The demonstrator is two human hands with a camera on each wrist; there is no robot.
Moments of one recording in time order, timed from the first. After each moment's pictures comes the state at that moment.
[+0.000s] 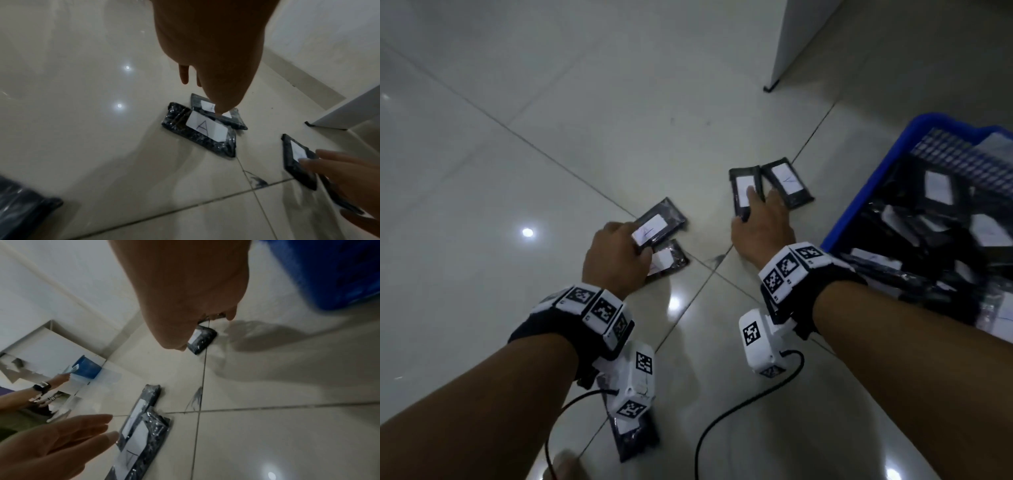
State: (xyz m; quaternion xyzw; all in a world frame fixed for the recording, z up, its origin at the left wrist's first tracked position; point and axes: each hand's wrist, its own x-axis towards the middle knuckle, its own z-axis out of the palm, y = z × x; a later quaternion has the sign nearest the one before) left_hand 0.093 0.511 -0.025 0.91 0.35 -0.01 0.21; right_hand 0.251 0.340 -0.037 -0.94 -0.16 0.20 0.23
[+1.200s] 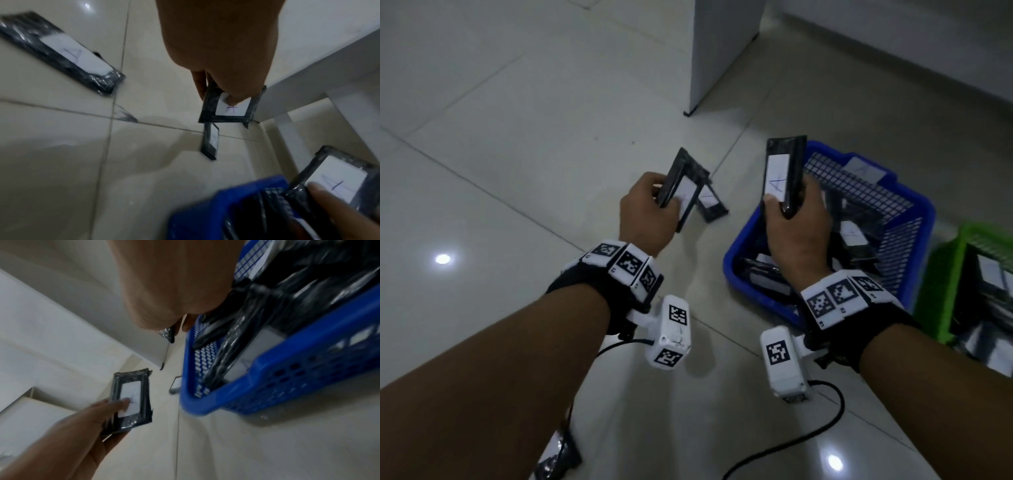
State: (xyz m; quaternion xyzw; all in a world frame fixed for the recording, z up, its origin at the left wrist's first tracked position) left_hand 0.225 0.398 0.017 0.81 0.29 0.16 0.48; right_hand 0.288 0.205 0.038 -0.86 -0.04 -0.04 0.51
